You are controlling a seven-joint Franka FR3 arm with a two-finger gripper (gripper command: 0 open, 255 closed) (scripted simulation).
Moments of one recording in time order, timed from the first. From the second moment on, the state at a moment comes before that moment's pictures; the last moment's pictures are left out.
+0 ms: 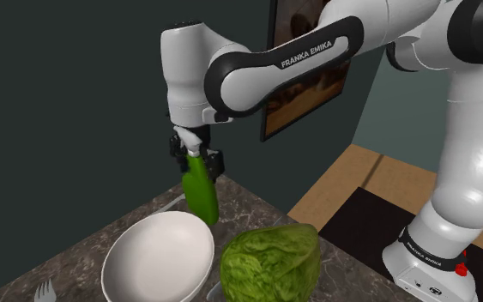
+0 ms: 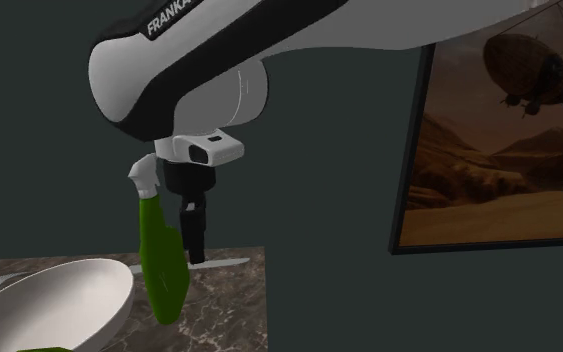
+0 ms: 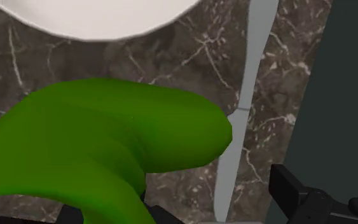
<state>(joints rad) -0.16 0.39 0.99 -1.73 -0.35 1.95 2.23</state>
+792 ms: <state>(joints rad) -0.03 0.57 0.87 -1.63 -0.47 1.99 2.38</state>
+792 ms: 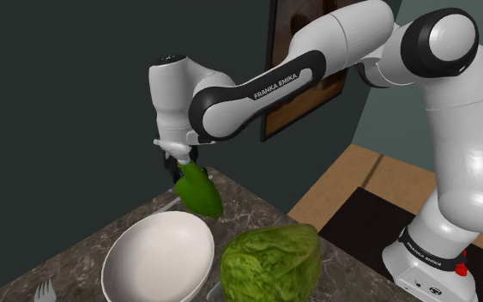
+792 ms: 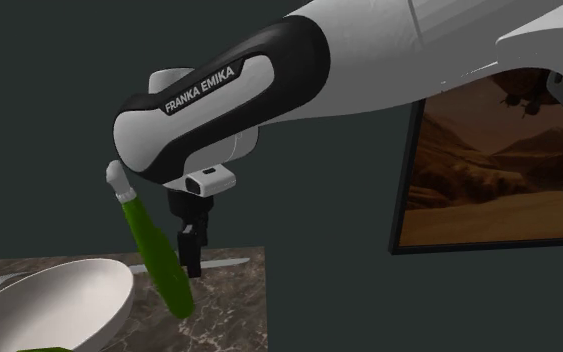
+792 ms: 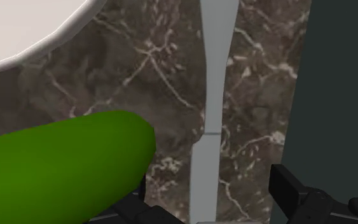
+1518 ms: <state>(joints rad) -0.03 0.57 0.87 -1.63 -0.47 1.99 2.38</state>
